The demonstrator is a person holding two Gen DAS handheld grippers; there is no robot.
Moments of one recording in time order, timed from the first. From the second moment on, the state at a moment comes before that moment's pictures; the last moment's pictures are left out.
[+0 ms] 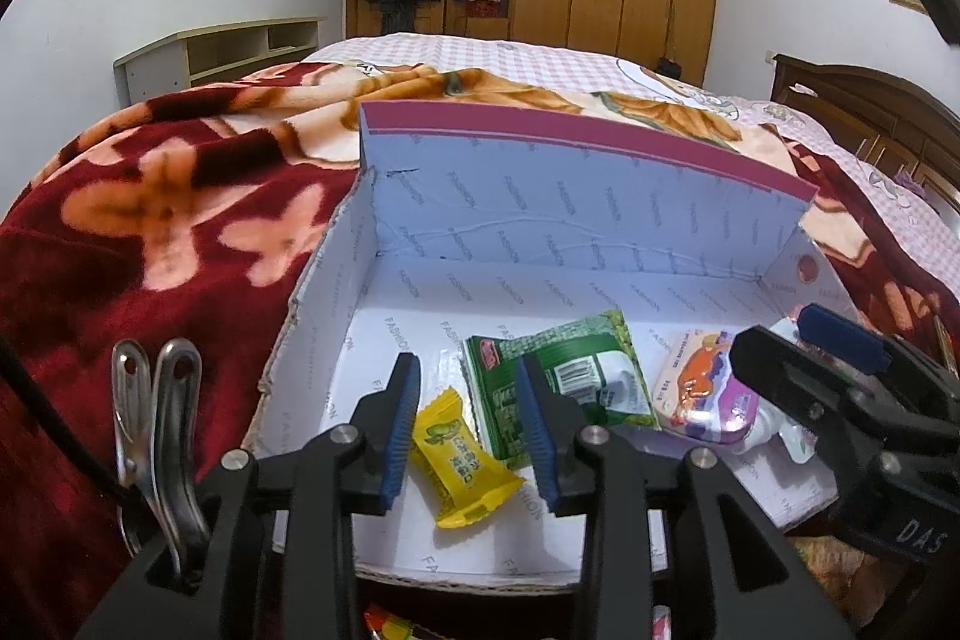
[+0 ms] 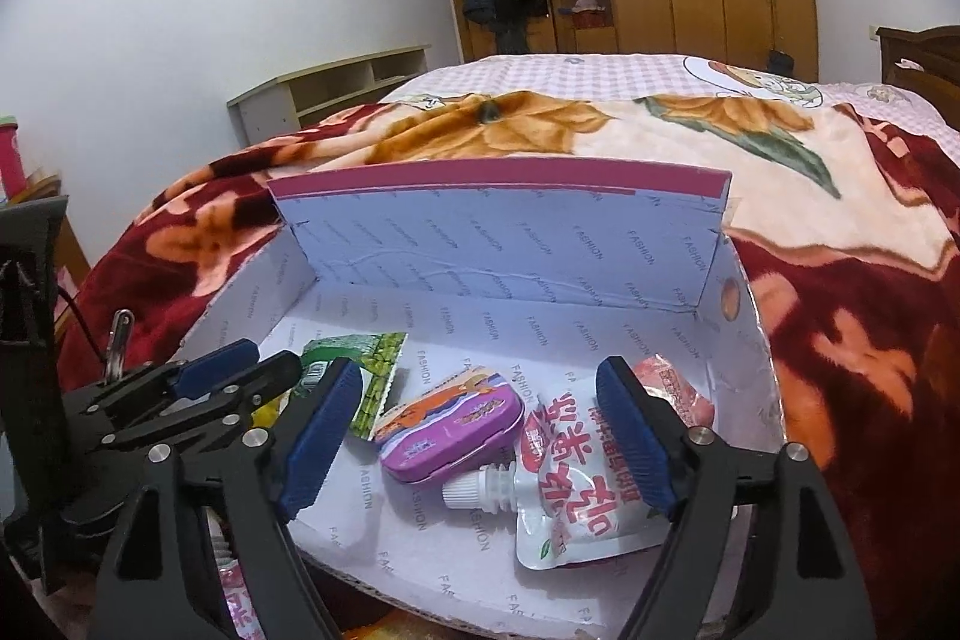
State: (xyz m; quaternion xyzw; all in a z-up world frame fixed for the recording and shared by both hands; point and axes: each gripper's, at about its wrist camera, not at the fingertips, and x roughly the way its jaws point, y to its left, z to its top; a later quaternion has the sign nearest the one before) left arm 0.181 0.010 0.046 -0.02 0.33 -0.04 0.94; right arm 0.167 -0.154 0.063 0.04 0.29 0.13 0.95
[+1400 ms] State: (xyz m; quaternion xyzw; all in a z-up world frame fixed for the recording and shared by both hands) left arm 0.083 0.029 0.062 -0.03 0.35 -0.06 0.93; right arm 0.061 -0.171 0.080 0.07 0.29 0.14 0.94
